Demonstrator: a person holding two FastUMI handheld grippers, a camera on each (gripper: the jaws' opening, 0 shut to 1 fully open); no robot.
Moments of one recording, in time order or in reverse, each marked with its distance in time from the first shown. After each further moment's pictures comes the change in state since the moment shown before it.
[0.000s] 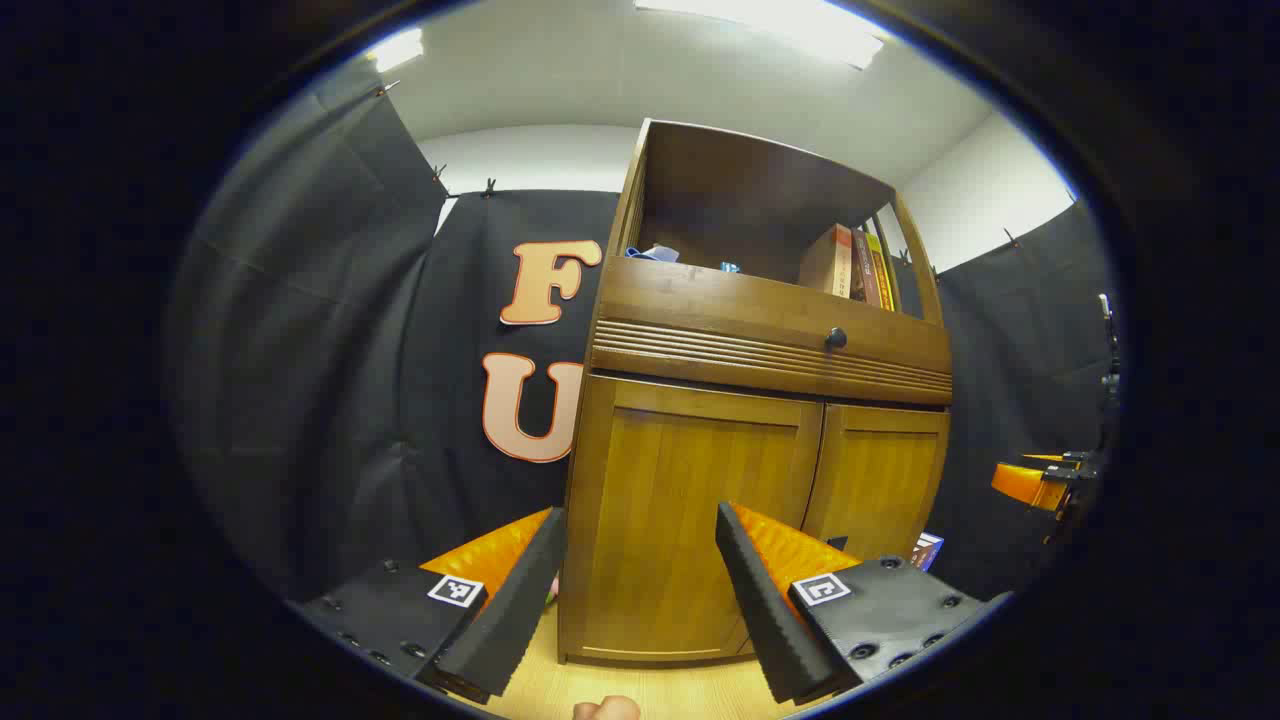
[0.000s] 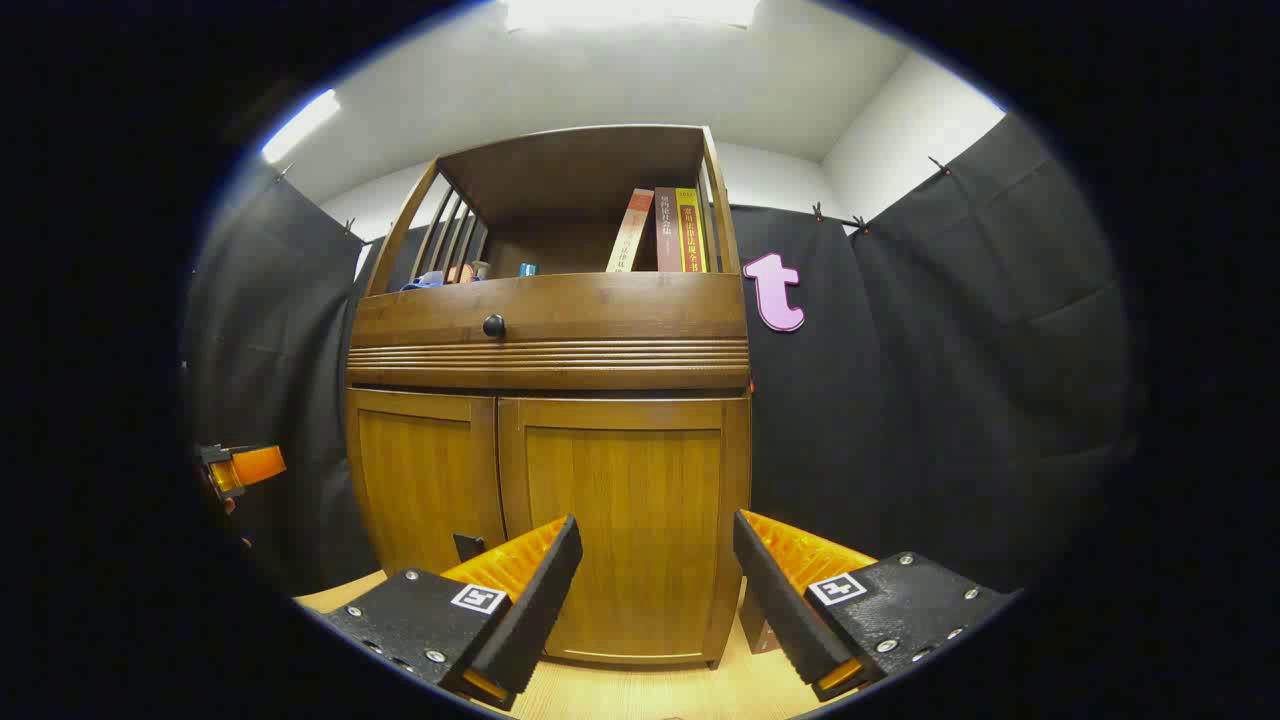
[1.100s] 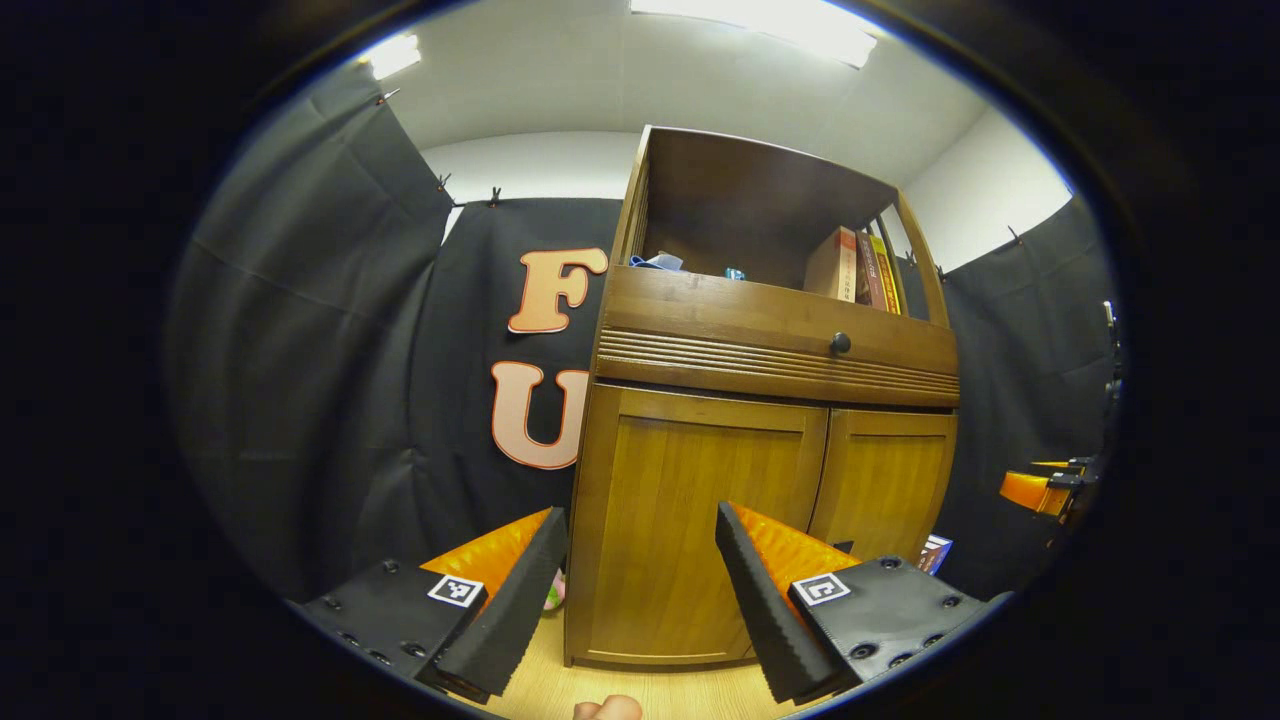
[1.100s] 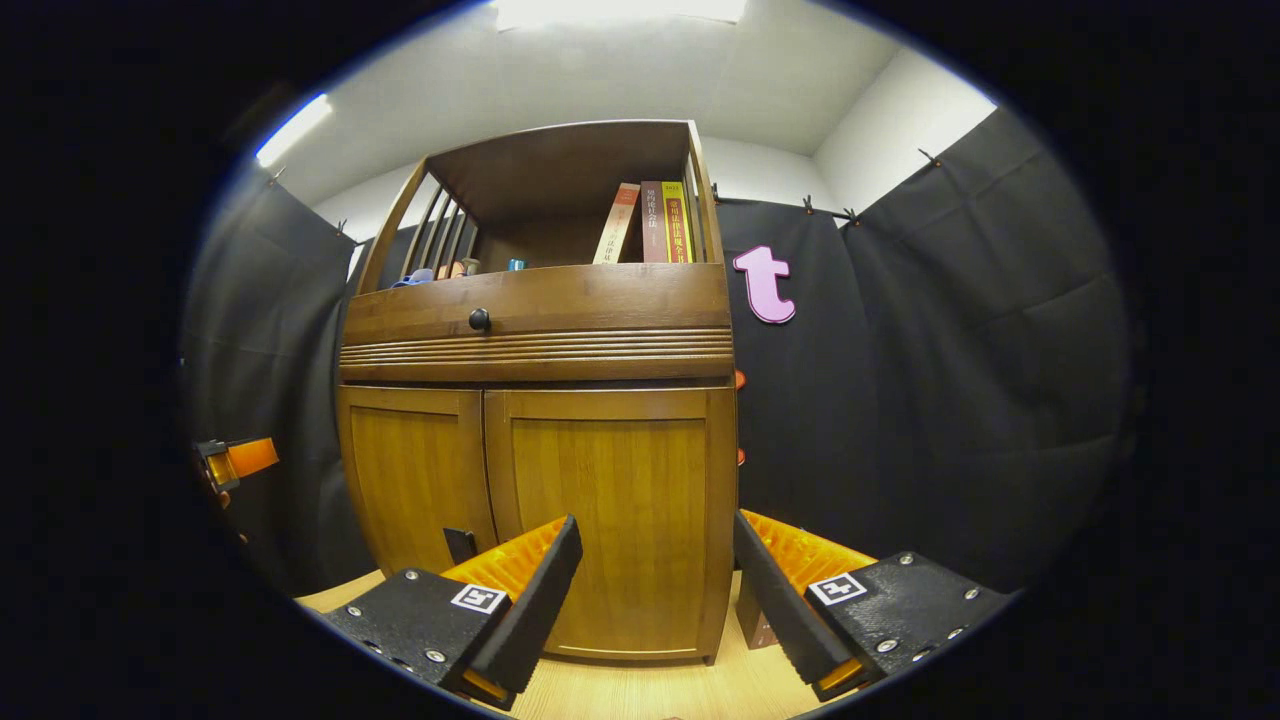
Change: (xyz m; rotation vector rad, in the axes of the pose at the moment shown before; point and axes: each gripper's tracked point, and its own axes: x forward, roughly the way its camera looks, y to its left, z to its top) left arm -0.001 -0.001 0.008 0.019 -0.027 0.023; right arm -0.001 -0.015 -0.013 0.011 0.012 -0.023
